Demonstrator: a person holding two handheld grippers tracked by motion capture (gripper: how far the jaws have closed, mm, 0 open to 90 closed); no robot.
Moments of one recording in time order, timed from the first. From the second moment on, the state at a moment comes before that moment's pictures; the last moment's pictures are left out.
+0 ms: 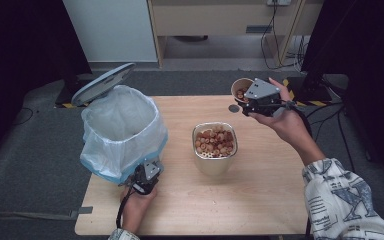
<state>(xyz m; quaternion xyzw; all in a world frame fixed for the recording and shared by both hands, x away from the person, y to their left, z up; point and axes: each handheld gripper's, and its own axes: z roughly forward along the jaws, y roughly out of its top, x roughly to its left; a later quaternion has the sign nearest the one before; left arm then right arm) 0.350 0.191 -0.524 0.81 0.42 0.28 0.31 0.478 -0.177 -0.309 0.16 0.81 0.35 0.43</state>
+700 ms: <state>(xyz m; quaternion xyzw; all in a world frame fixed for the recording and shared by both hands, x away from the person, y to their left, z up) 0.350 0.191 -0.524 0.81 0.42 0.28 0.31 0.476 -0.157 -0.298 0.11 0.82 0.33 0.45</state>
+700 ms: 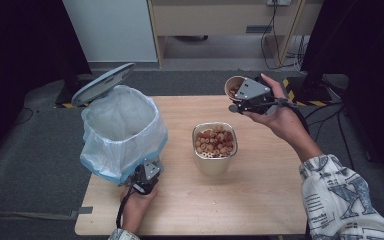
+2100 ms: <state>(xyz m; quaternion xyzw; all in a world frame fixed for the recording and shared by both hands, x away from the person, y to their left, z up) 0.350 0.190 -0.523 0.80 0.42 0.28 0.31 0.462 -0.128 -0.290 0.04 0.83 0.26 0.49</state>
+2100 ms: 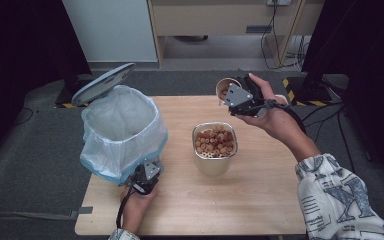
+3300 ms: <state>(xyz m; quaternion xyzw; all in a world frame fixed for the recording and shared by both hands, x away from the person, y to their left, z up) 0.350 0.190 -0.524 0.80 0.42 0.28 0.31 0.452 -0.118 -0.283 -0.01 0.83 0.22 0.52</state>
